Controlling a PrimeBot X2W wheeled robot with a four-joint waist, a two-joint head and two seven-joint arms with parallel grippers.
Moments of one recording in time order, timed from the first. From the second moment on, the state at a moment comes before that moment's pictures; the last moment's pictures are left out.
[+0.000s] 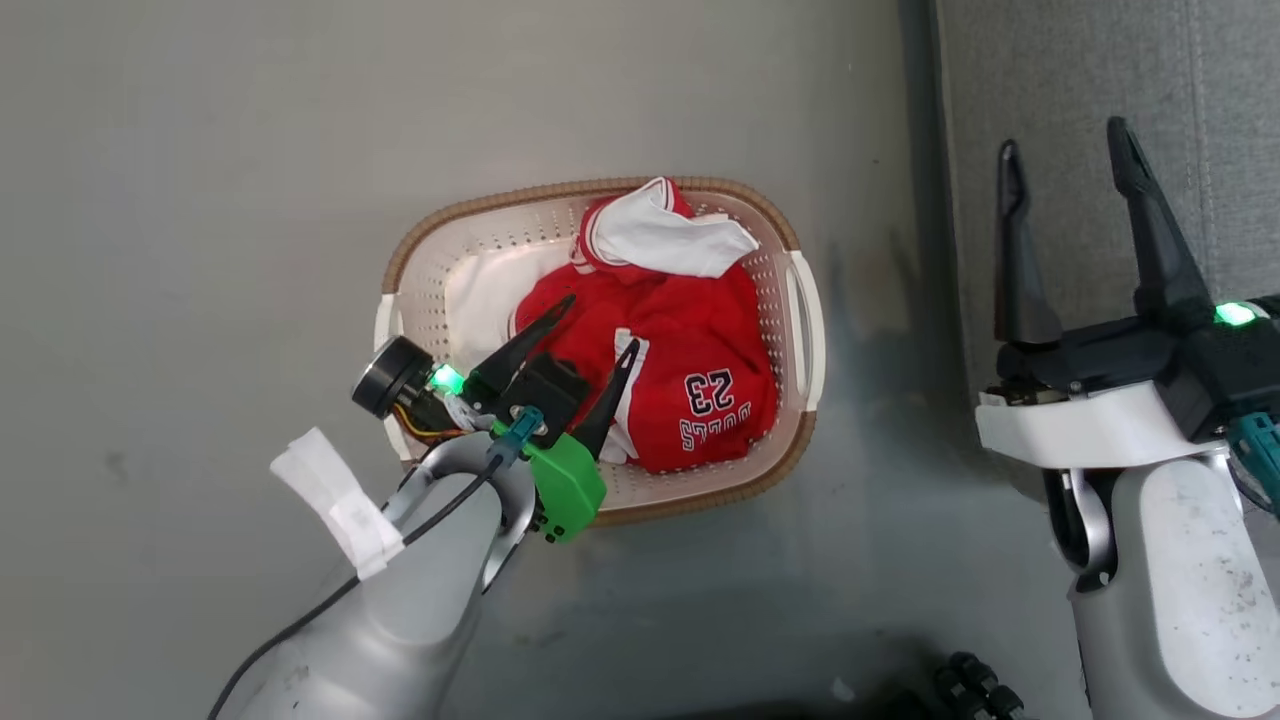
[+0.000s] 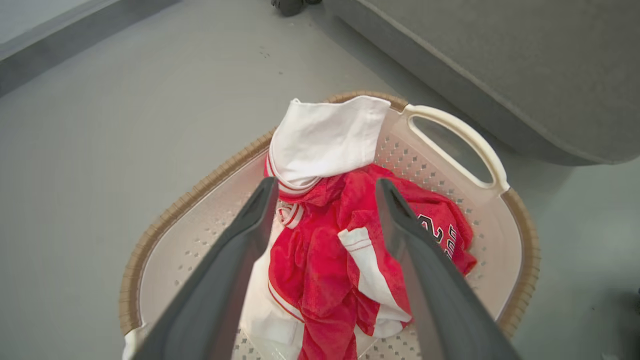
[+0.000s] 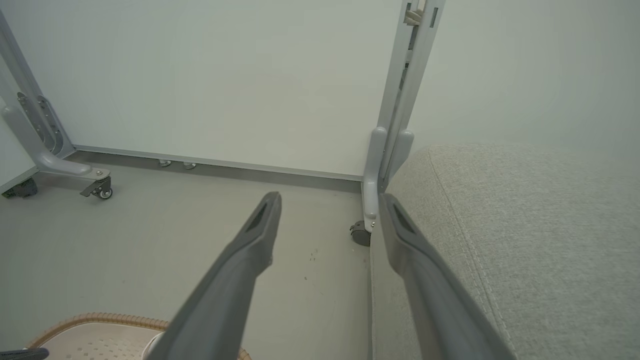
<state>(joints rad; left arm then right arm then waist) -0.63 0.05 -0.58 0.74 -0.02 -0.12 -0.26 -0.32 -0.05 -0.01 -0.09 -0.05 0.13 -0.26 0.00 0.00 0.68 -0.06</state>
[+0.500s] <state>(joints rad) -0.86 0.05 -0.91 1.08 -0.25 -0.13 -0.26 -0.38 -0.05 0.02 -0.17 -0.06 0.13 -0.26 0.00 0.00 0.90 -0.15</state>
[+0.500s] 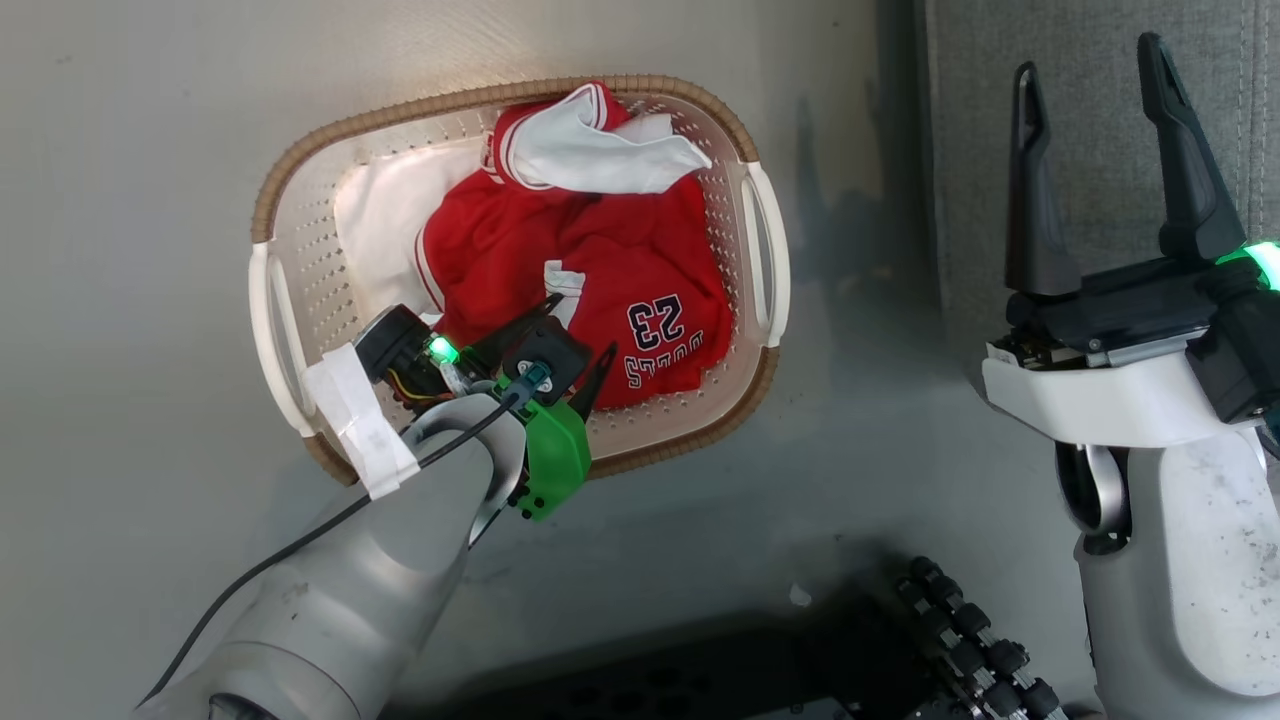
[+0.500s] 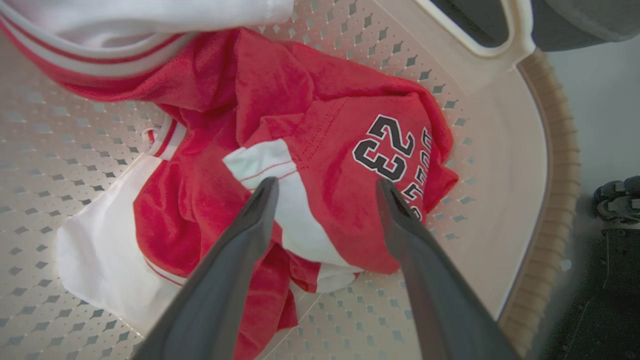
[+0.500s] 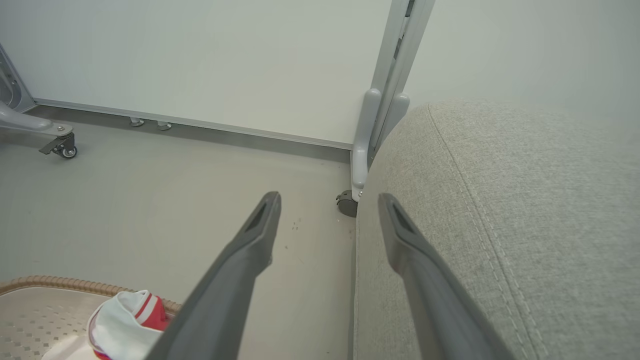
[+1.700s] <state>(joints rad) -1.02 0.05 -1.13 1.17 -0.34 -0.13 -0.26 -0.42 -0.05 0.02 -0.24 -0.07 0.13 -0.26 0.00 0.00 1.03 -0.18</state>
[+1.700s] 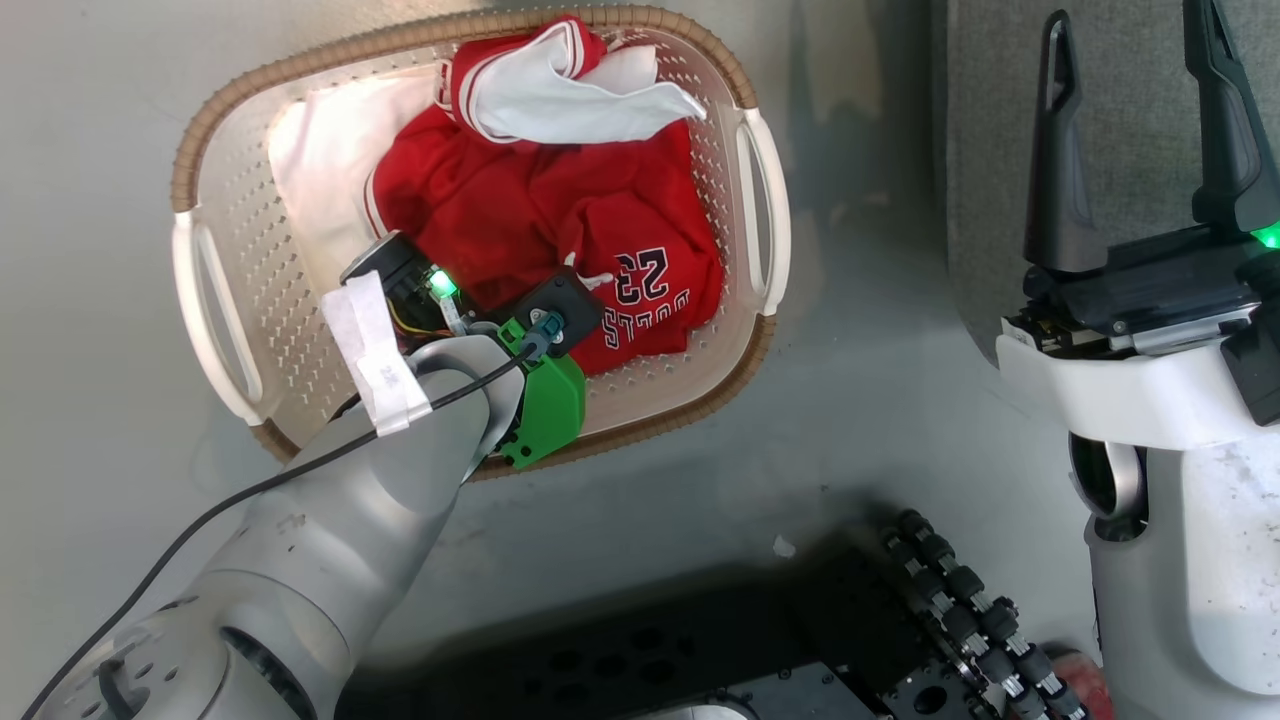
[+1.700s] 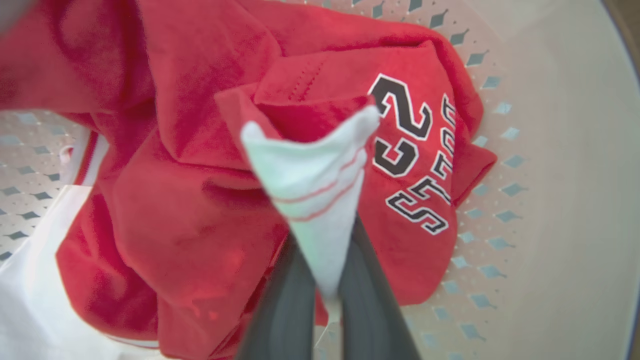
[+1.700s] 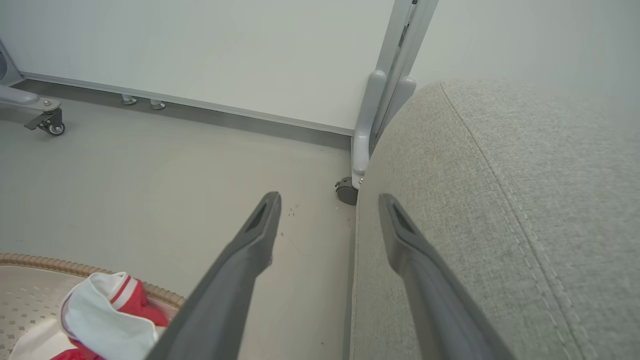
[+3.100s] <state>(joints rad) -0.38 0.13 -0.66 0.50 -0.32 0.00 -0.26 -0.02 -0.05 0.16 0.03 -0.03 0.13 -0.26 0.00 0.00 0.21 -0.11</state>
